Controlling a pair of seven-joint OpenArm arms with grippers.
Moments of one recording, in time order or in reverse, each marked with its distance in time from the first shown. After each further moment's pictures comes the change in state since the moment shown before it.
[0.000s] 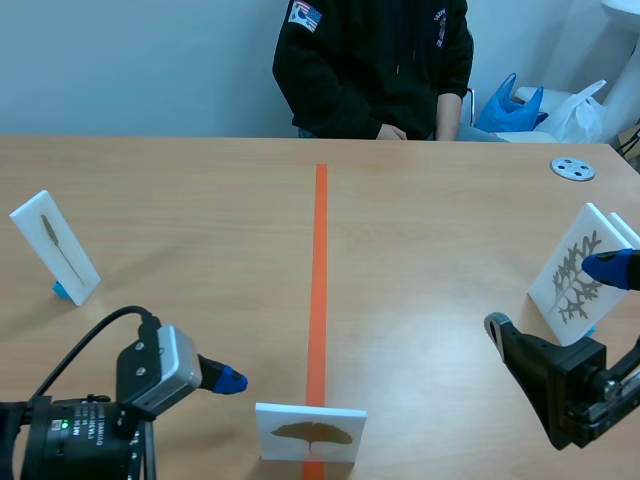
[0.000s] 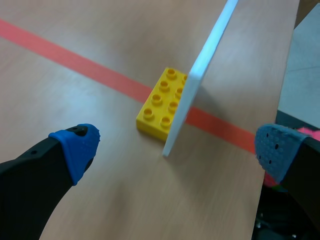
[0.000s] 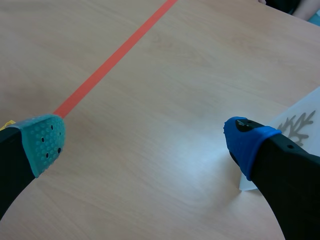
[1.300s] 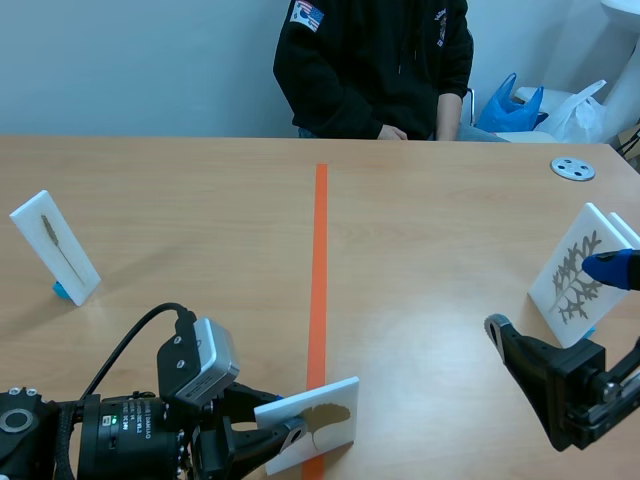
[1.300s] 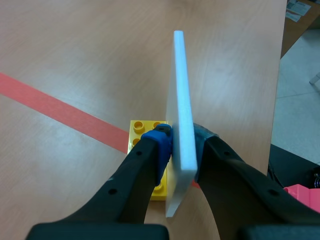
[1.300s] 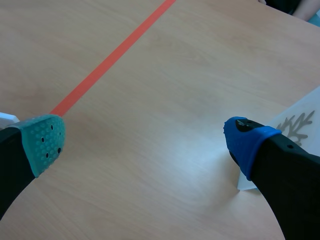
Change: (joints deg) left arm -3.5 4.2 4.2 -4.1 0.2 2.0 -4.4; right arm 0.0 0.0 0.0 0.0 -0.7 0.0 0.0
